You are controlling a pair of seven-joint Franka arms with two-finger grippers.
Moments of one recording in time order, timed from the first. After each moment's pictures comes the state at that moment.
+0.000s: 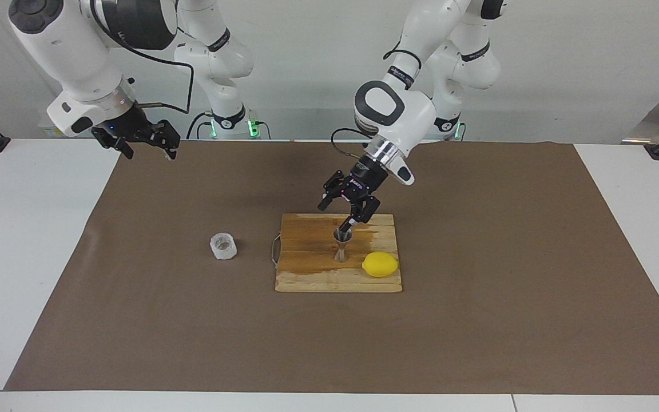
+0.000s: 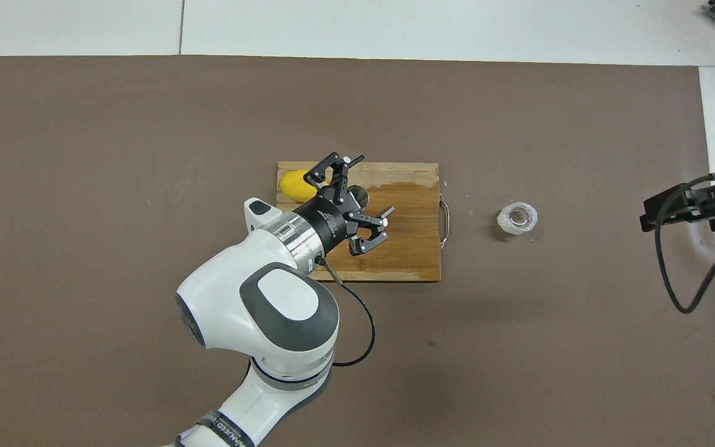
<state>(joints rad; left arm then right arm) -0.72 0.23 -0.04 -1.89 -1.80 3.03 -0.90 -0.06 0.05 0.03 -1.53 0.00 1.42 -0.01</state>
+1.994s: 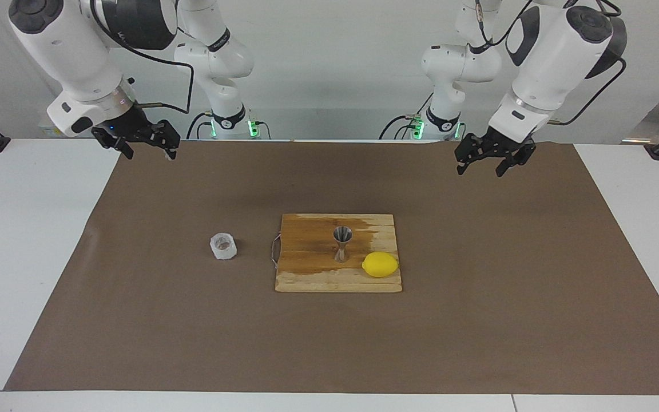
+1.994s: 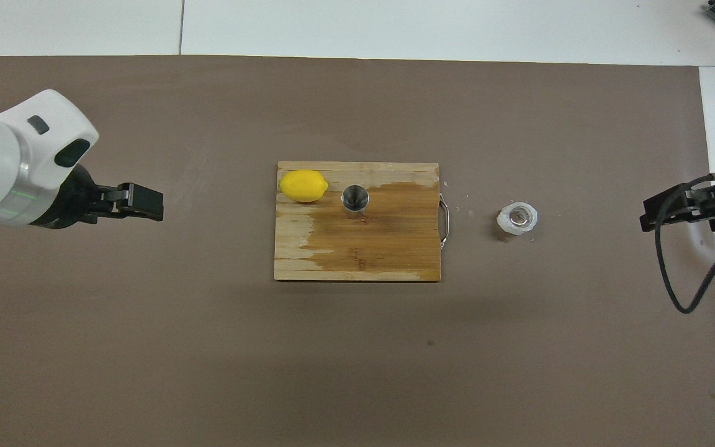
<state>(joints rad) -0.19 -0.06 0.00 -1.74 -0.10 1.69 -0.13 -0.06 0.05 0.03 -1.53 0.00 1.42 -0.01</state>
